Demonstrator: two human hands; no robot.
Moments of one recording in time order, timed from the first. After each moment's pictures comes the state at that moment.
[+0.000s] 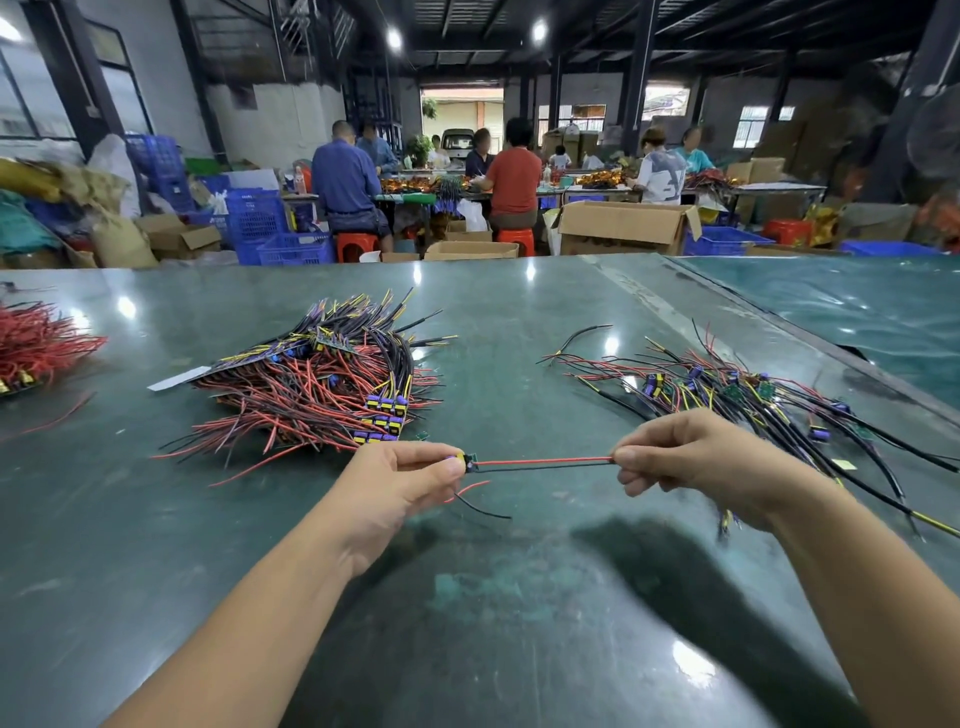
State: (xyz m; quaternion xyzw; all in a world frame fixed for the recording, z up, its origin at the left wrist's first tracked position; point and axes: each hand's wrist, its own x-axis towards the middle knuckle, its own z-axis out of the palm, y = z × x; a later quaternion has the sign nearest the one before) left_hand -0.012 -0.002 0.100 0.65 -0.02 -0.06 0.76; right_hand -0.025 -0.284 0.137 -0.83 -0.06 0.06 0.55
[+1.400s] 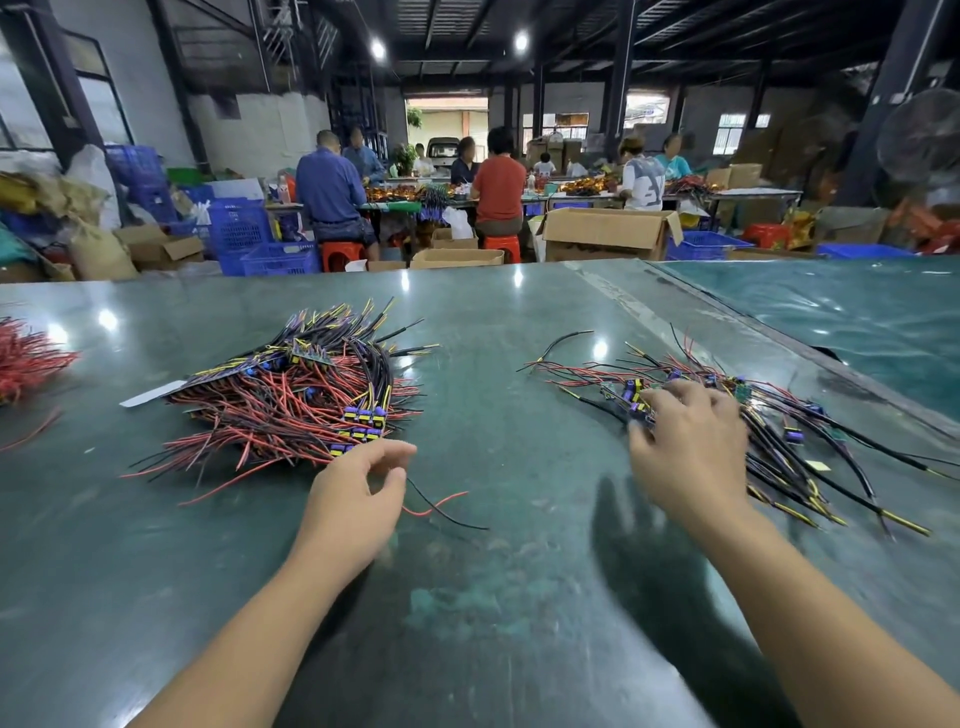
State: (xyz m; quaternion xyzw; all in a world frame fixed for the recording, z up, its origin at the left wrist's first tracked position) left_hand -0.010 0.000 0.090 0.86 -0.04 0.17 0.47; right_hand -0.009 -0.277 0.116 -0.95 0.13 -0.27 0.12
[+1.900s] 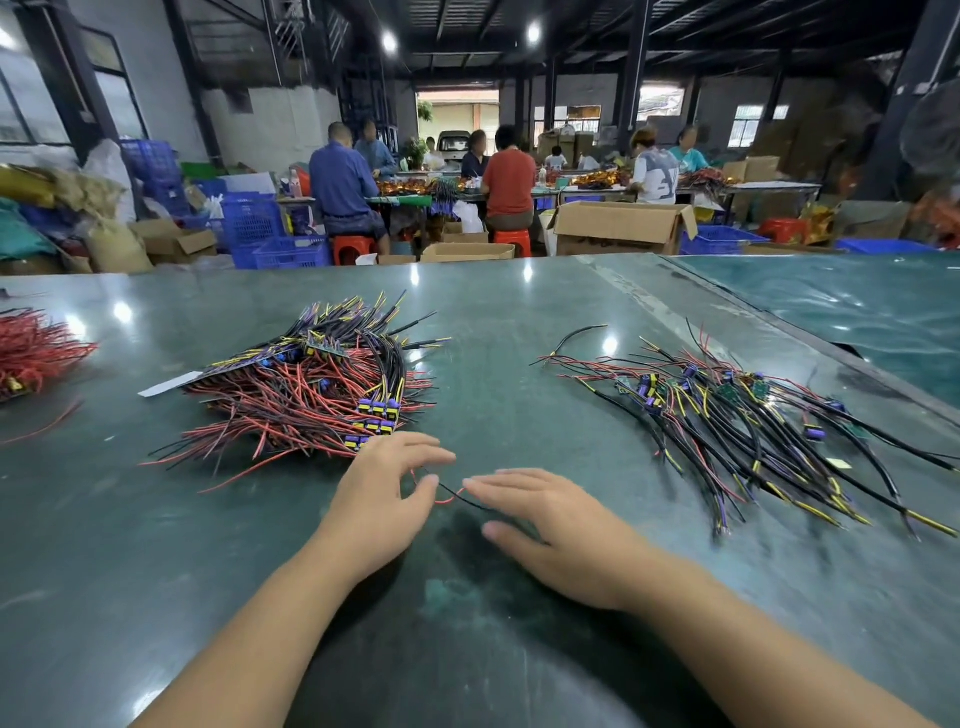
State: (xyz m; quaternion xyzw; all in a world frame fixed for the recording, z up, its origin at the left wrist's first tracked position) left_hand -0.011 0.000 0.090 0.91 -0.16 0.16 0.34; right_hand -0.033 -0.200 0.086 -0.91 -0.33 -0.08 0.21
